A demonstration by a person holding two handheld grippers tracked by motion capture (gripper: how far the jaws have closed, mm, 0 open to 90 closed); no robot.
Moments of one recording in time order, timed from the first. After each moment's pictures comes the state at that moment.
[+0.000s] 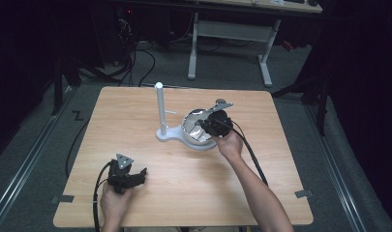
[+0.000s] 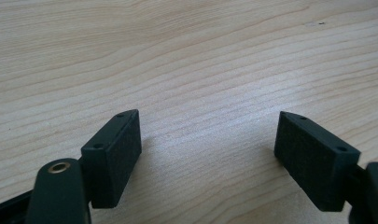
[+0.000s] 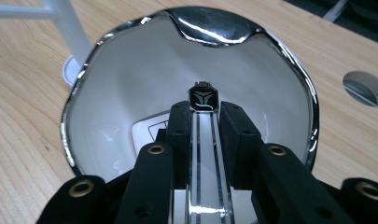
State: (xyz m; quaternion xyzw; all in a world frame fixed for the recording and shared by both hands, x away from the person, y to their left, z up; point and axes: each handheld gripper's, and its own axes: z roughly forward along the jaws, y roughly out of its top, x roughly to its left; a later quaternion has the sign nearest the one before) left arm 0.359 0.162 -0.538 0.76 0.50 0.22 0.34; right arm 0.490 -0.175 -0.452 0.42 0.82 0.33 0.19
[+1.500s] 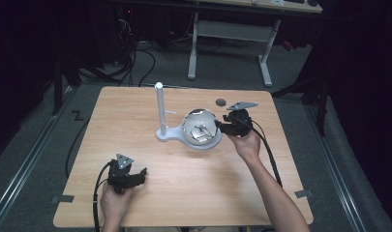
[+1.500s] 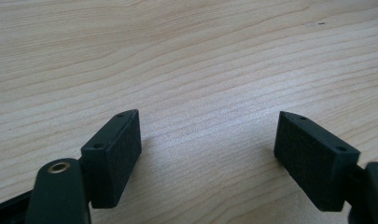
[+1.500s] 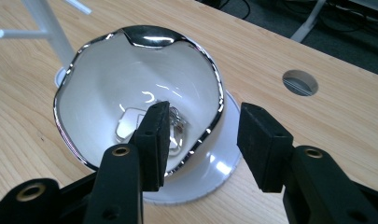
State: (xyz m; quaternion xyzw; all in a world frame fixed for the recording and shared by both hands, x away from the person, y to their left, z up) left arm 0.359 0.162 -0.538 0.76 0.50 0.22 0.34; right arm 0.466 -0.227 -0.422 0.43 0.80 0.36 0.22
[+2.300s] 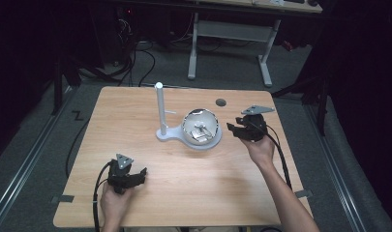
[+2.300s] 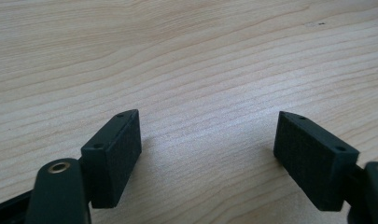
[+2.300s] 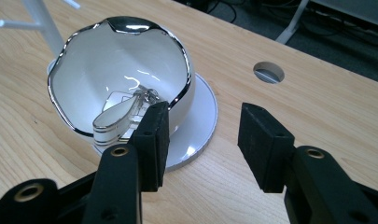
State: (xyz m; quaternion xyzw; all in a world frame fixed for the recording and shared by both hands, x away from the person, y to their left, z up) left arm 0.359 0.162 -0.538 0.76 0.50 0.22 0.34; right arm 0.439 -0.262 -0.412 0.44 0.79 0.37 0.24
